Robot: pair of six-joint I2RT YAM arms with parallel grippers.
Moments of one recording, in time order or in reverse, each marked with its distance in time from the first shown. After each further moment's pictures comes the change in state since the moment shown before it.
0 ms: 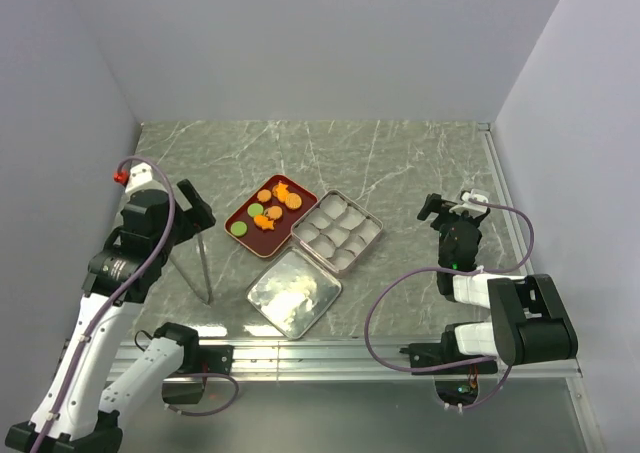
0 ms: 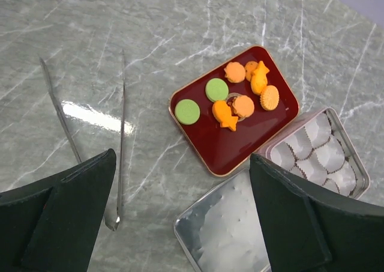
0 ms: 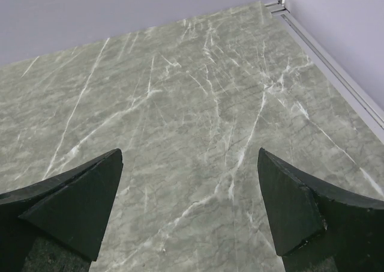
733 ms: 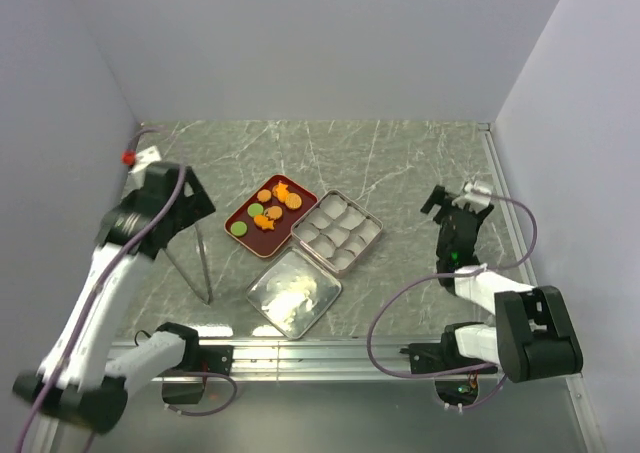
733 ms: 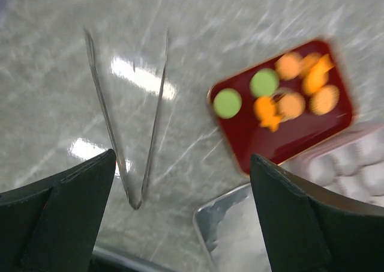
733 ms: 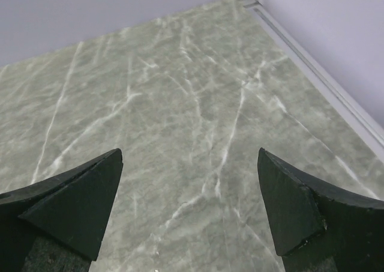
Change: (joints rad) left arm -0.003 0.222 0.186 -0.186 -0.125 -0.072; right arm 0.032 -0.071 0.063 -0.184 0.124 0.017
